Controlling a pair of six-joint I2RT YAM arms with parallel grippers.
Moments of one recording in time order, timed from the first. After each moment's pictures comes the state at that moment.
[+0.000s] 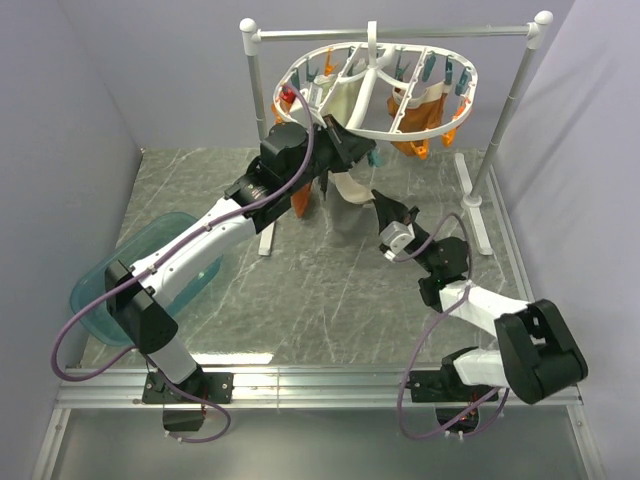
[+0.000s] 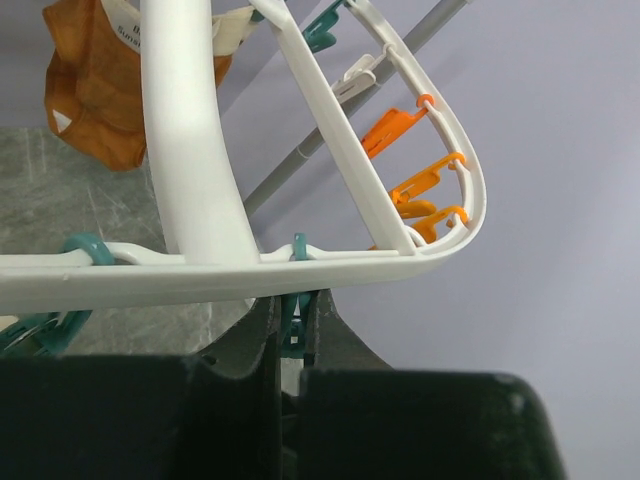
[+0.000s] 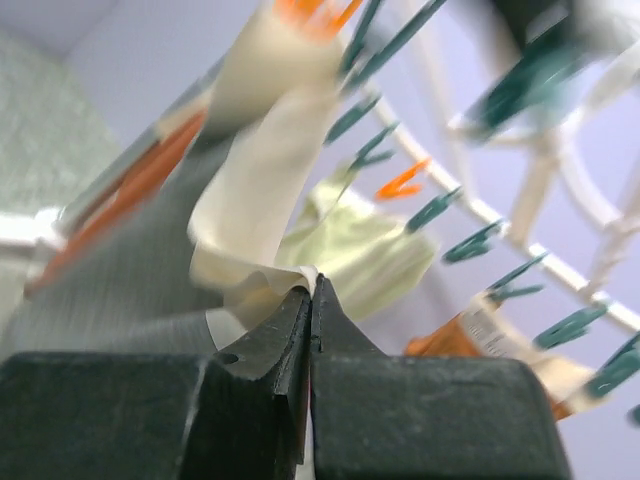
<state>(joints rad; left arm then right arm) -0.77 1.64 1.70 -0.01 0.00 -0.77 0.36 1.30 0.43 1.28 -0.48 -0.74</state>
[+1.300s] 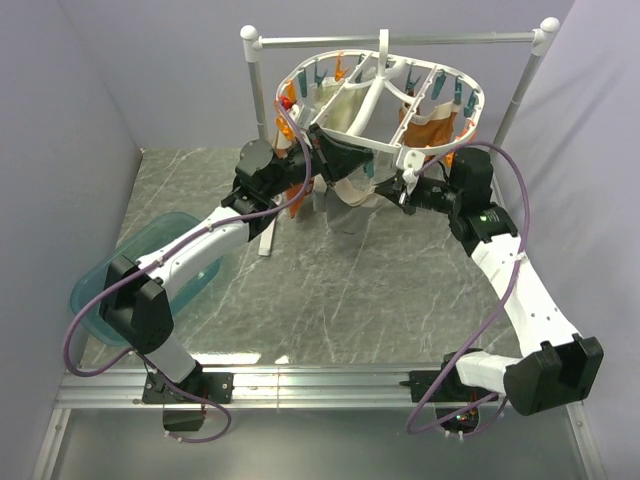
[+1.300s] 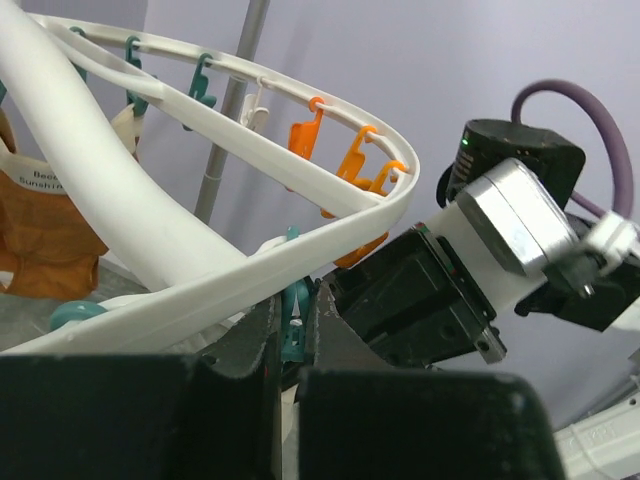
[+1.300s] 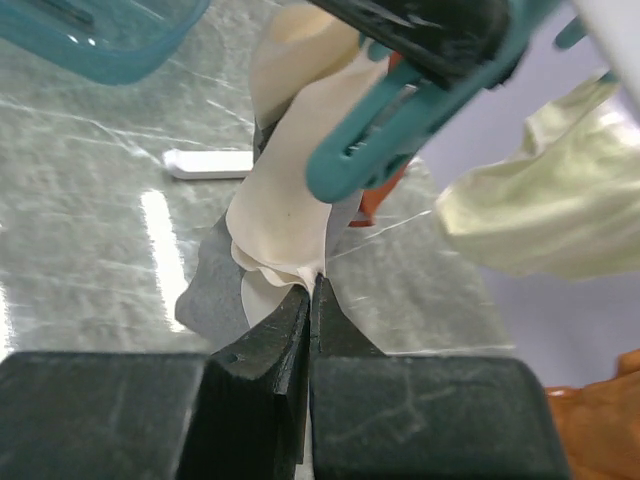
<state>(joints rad) -0.66 1.61 1.40 0.57 0.51 -0.58 0.21 1.20 1.17 -0.24 -0.86 -0.64</state>
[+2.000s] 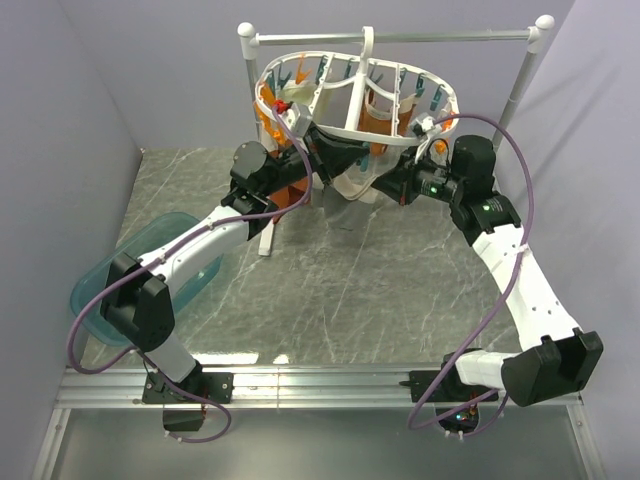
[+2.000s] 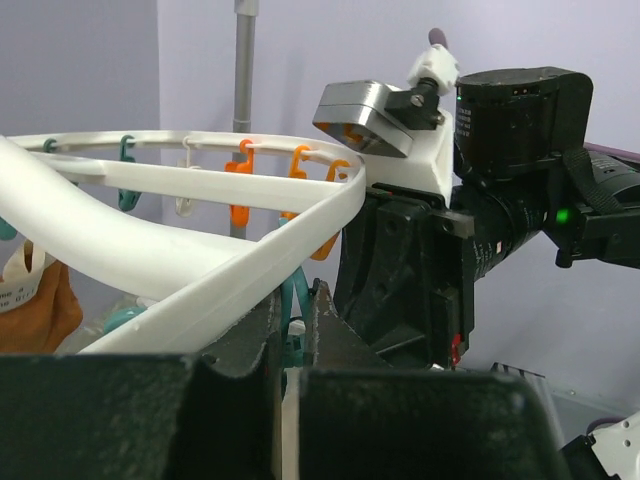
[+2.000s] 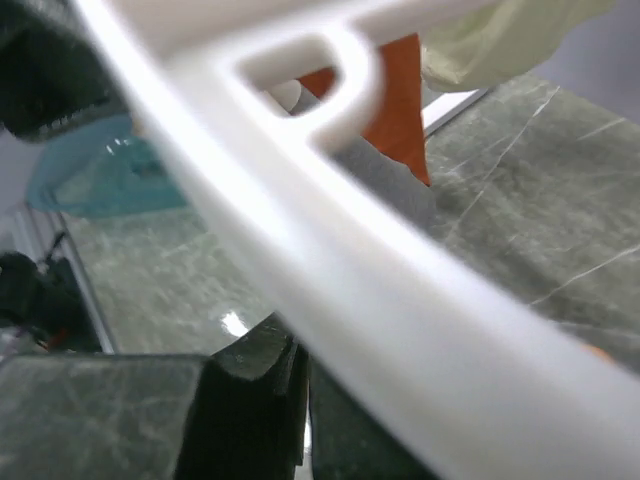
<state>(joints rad) -0.63 1.62 1.38 0.70 0.58 -0.42 0.22 1.25 1.29 -0.32 -0.72 0.05</state>
